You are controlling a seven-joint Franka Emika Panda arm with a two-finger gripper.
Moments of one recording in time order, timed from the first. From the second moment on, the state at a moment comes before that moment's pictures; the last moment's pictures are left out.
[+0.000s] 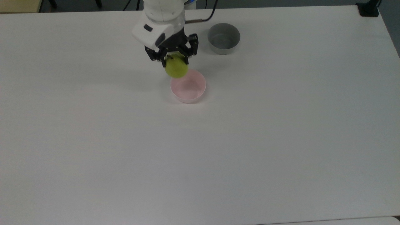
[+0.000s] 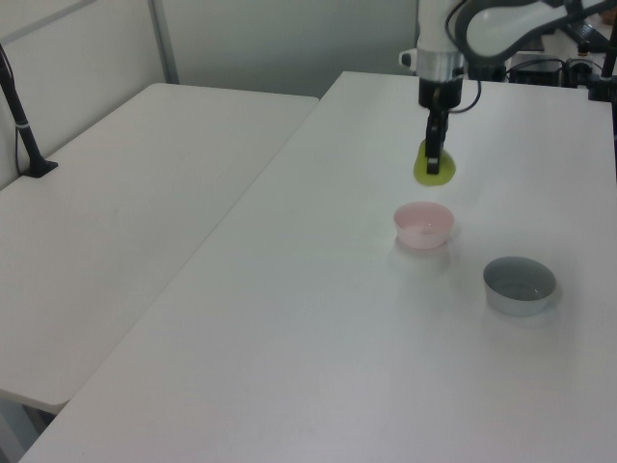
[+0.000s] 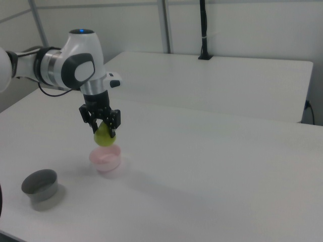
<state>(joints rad) 0.05 0.12 0.02 -1.89 0.04 2.00 -0.10</state>
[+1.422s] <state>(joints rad) 0.09 0.26 0.03 -1.89 0.03 2.09 -0.02</state>
